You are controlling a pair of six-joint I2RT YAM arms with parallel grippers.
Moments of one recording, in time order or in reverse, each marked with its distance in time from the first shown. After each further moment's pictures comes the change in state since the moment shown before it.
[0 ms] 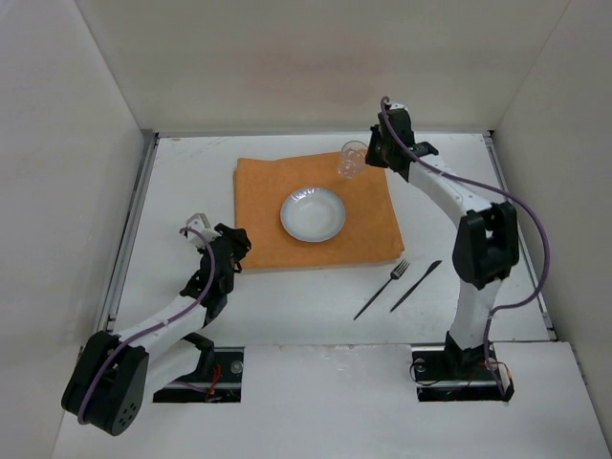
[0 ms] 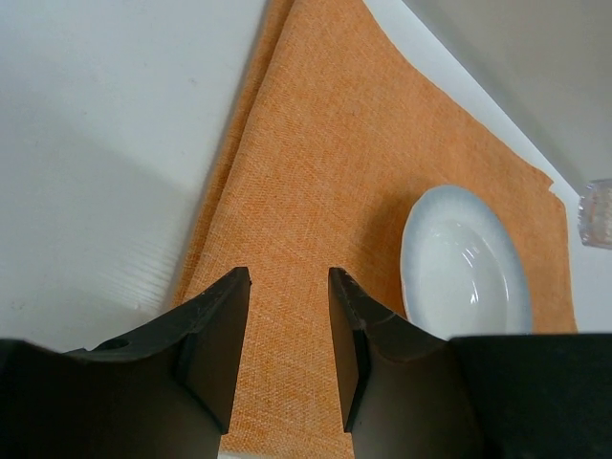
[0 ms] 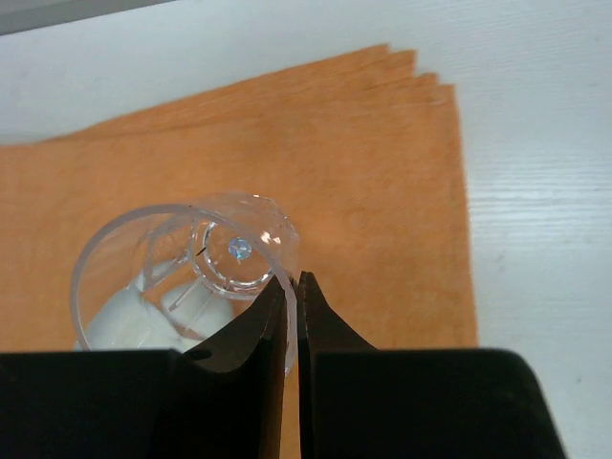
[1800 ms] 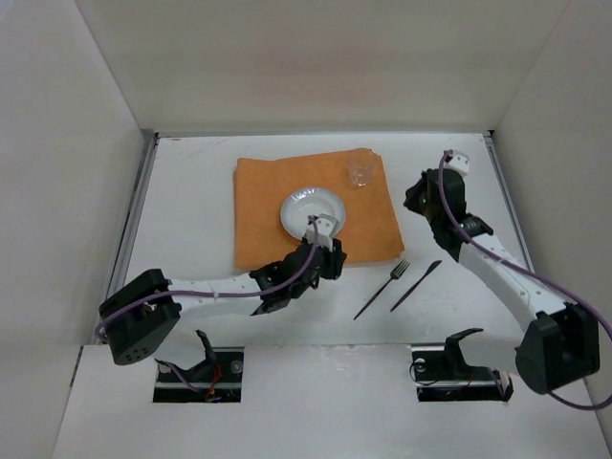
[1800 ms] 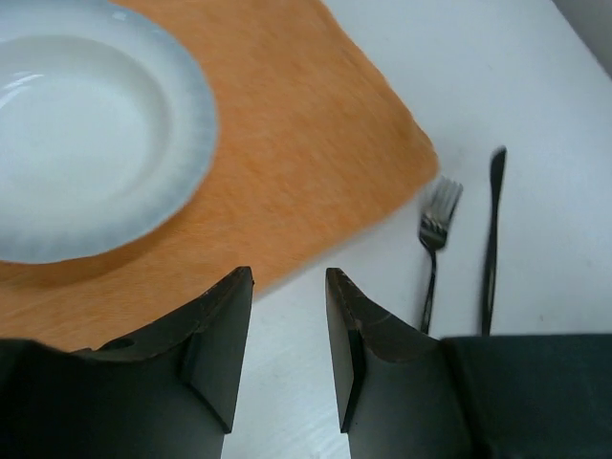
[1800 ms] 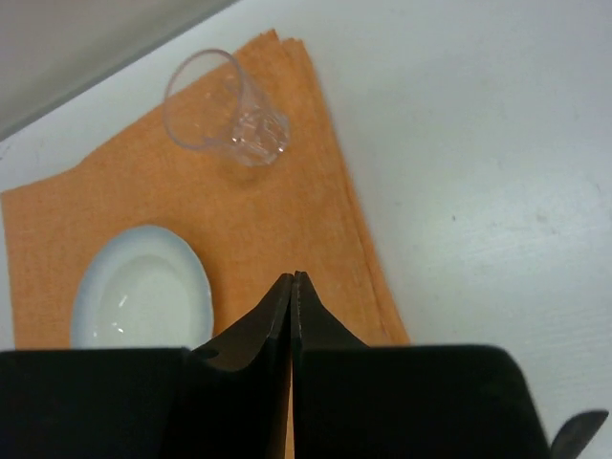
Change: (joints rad) left arm -0.623 0.381 0.404 -0.053 0.103 0.364; right arm -0.051 -0.653 -0.705 0.242 0.150 0.158
